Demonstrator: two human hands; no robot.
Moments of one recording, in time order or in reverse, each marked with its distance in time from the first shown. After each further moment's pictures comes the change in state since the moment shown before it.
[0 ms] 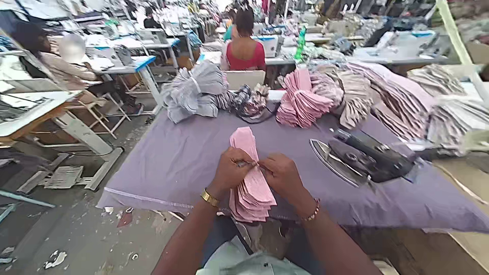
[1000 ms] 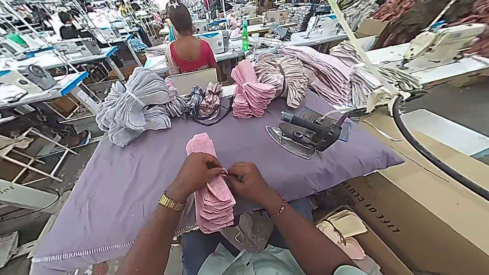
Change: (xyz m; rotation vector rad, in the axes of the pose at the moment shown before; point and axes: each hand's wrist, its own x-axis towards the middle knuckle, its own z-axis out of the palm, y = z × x) left_hand 0.054 0.026 0.003 0.387 -0.574 -0.261; right_hand -0.046 0.021 0.010 0.371 0.001 0.203
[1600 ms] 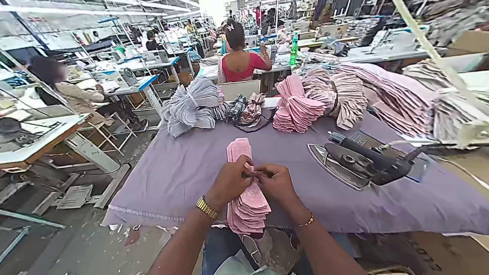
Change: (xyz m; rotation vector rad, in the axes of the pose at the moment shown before) left_hand -0.033 0.005 0.013 -0.039 0.192 0.027; right_hand 0.034 -0.013 0.014 0.268 0.079 0.242
